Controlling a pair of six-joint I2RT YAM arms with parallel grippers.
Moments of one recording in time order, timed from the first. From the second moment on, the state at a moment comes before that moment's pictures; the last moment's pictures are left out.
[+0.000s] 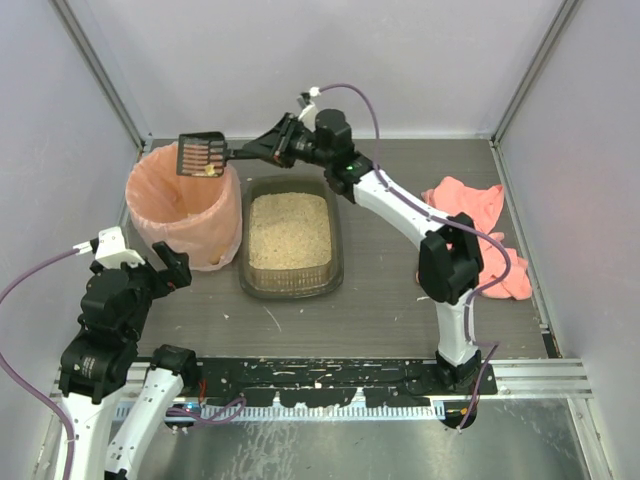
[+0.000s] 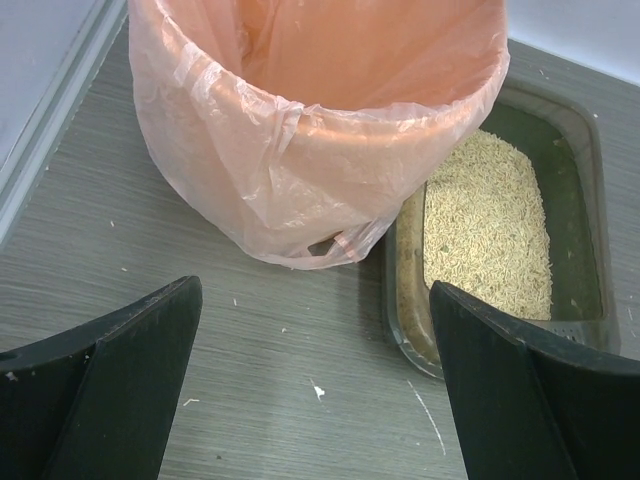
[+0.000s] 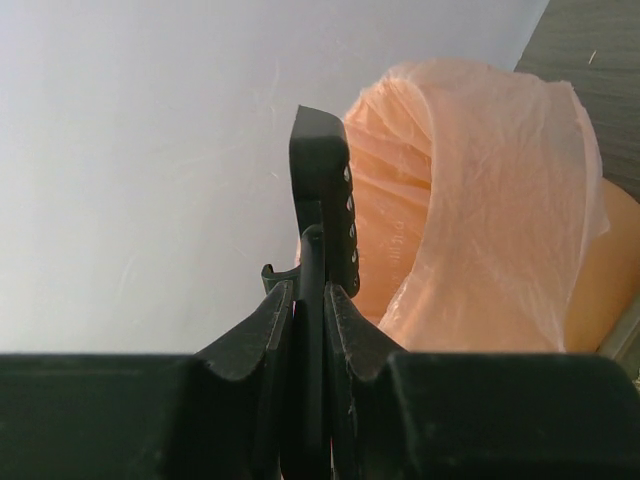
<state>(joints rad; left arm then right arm) -0.21 0.37 0.90 -0.84 -0.28 -0.36 0.63 1.98 1.78 0.21 -0.48 1.14</state>
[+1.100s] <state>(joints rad) -0.21 0.38 0.90 -0.84 -0.28 -0.36 0.85 2.07 2.21 -0.19 -0.38 -0.11</state>
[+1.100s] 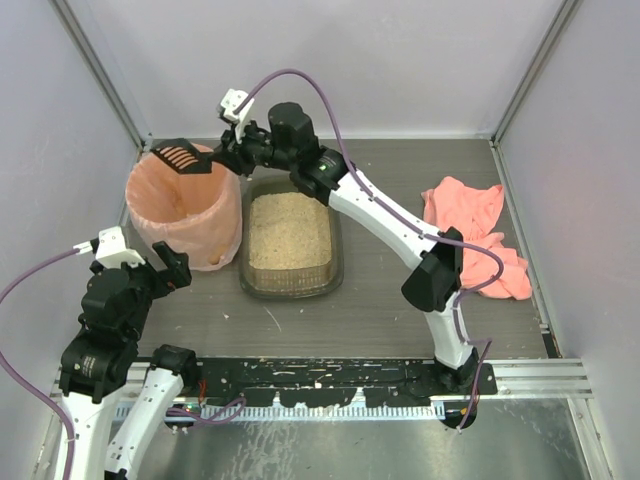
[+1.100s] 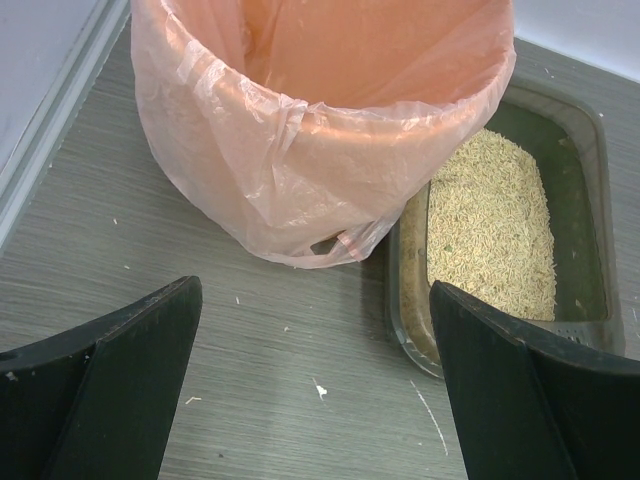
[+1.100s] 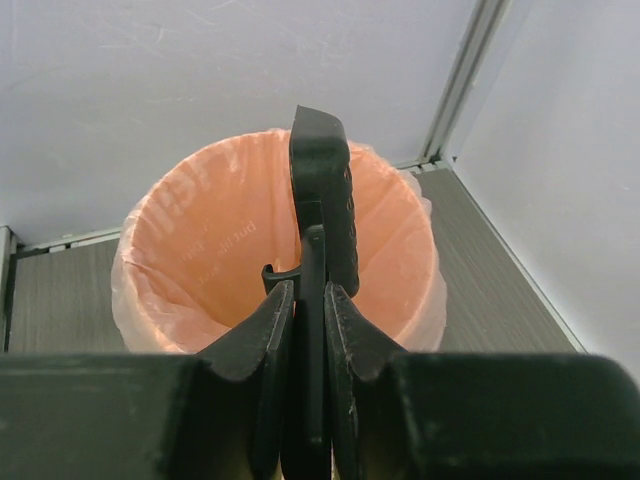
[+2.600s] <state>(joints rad) -0.21 0.47 0.89 -0.83 -0.15 -0.35 0.47 1.36 0.87 0.12 -0.26 0.85</state>
